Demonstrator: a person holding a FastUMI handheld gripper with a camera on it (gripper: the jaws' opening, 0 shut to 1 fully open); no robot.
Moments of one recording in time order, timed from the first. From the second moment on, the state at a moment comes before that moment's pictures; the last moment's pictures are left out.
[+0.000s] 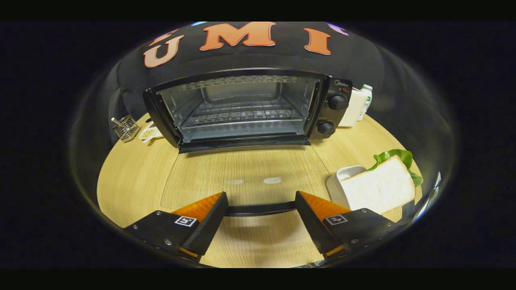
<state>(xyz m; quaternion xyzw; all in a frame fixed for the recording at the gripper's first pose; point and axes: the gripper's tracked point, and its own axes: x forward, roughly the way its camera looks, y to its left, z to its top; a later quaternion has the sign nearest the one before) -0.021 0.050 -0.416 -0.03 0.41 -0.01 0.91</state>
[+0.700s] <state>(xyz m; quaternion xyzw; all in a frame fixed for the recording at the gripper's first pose) -0.018 0.048 -0.370 0.00 0.38 0.02 0.93</state>
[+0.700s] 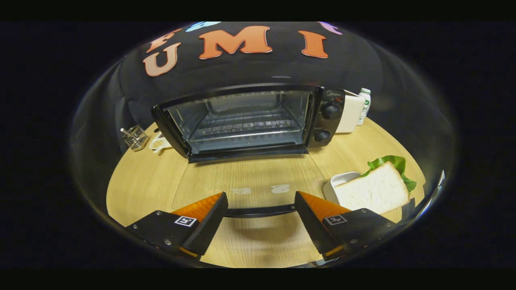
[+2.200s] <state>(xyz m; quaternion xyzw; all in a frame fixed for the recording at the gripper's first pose) -0.030 -0.166 -0.378 0.16 0.55 0.13 0.81</state>
